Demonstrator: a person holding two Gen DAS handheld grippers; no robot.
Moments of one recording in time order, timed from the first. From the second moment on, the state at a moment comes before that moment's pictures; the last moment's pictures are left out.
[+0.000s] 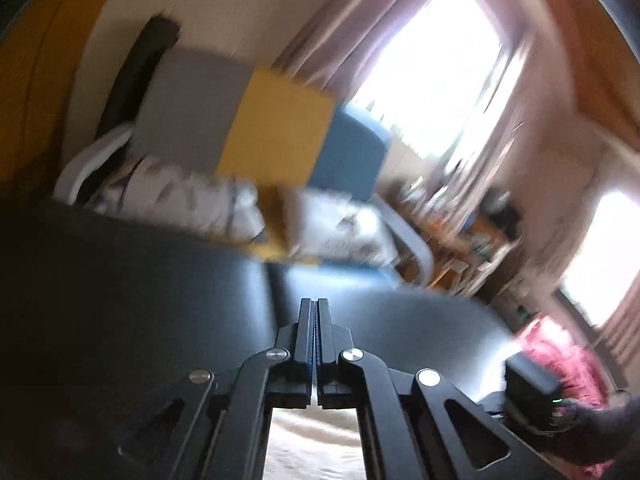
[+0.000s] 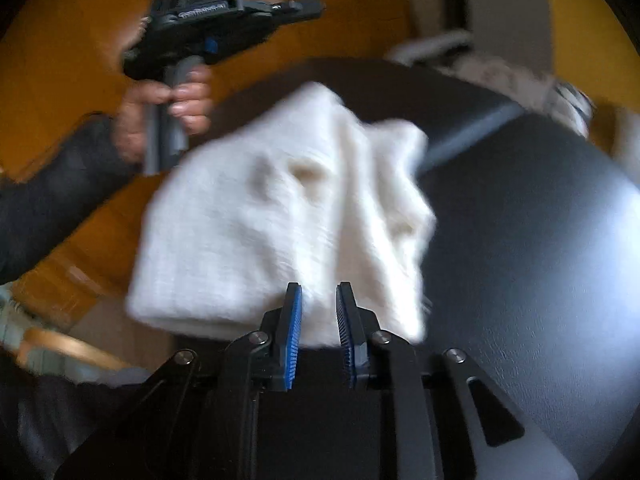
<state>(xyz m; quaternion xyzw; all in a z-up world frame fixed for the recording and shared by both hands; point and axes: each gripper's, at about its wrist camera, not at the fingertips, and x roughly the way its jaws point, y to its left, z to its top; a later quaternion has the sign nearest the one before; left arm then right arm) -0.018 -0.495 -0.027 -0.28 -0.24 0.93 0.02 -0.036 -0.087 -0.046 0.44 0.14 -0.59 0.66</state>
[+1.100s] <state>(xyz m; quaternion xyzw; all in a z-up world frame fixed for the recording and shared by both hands) -0.011 -0.523 -0.068 -0.45 -0.20 0.86 0.09 -0.040 -0.190 -0.072 0.46 0.08 -0.40 0.79</state>
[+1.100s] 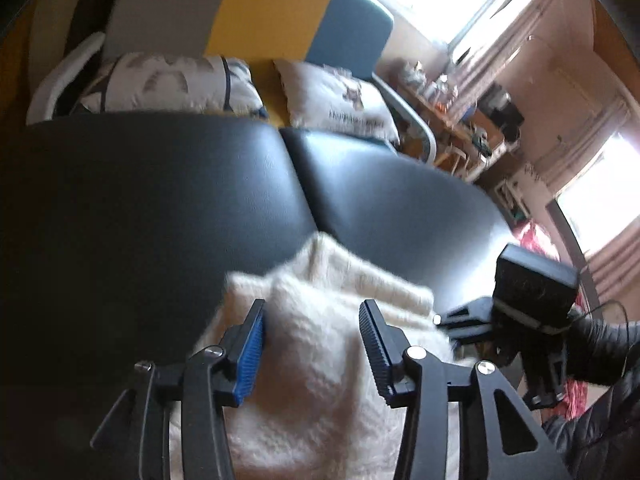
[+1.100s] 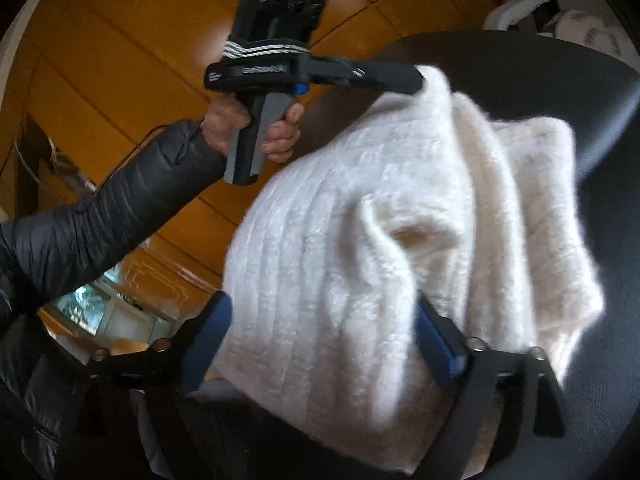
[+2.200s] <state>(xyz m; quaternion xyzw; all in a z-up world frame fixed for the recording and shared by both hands) 0.025 -0.479 0.019 -0.28 -0.16 0.95 0.08 -0.026 -0.209 -0.010 0.39 0.08 -0.51 0.76</state>
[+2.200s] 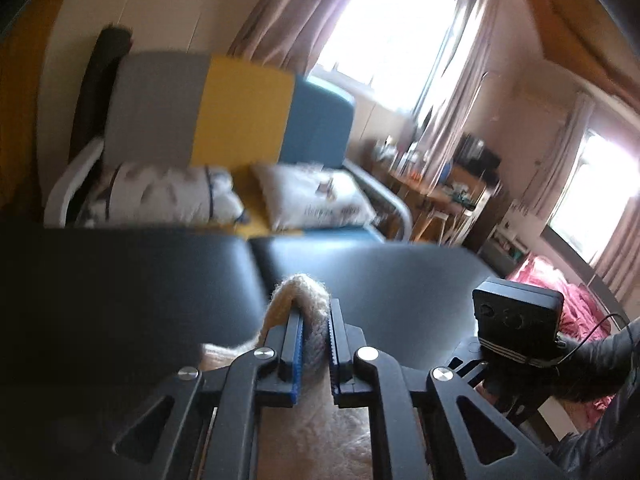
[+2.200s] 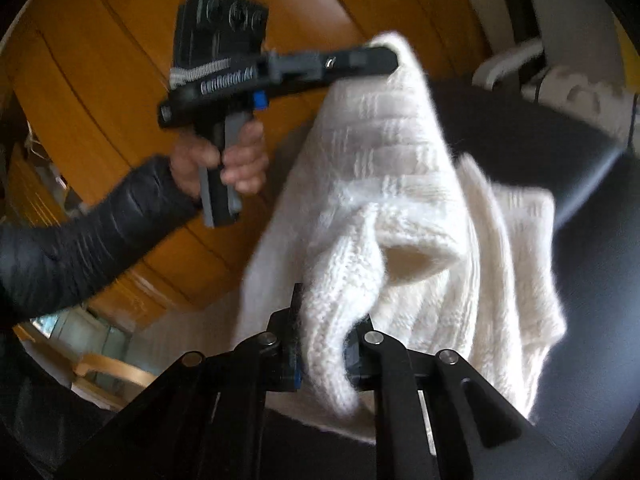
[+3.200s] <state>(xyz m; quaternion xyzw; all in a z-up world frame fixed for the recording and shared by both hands) 0.025 -0.479 -0.037 -0.34 -0.20 0.91 -0.09 -0.044 -0.243 -0.044 0.40 0.15 -0.62 0.65</state>
